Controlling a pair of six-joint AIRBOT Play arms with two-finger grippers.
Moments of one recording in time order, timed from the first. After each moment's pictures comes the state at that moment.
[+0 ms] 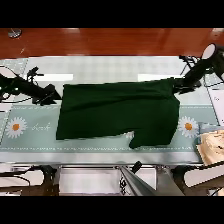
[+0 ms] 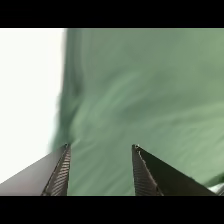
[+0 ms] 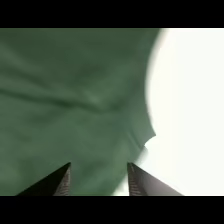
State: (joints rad) left arm 0.25 -1.47 1.14 1.09 -1.32 -1.42; right arm -0.16 -1.70 1.58 -1.46 1.57 1.38
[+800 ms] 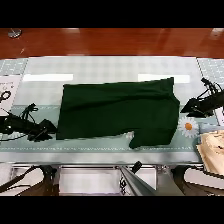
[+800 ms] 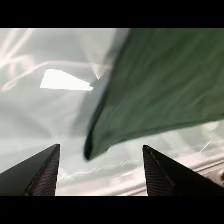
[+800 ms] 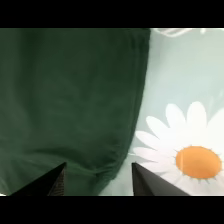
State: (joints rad) left arm 0.47 -1.20 0.56 1.05 -1.32 -1.23; right arm -0.46 -1.39 1.04 -1.18 1.45 1.23
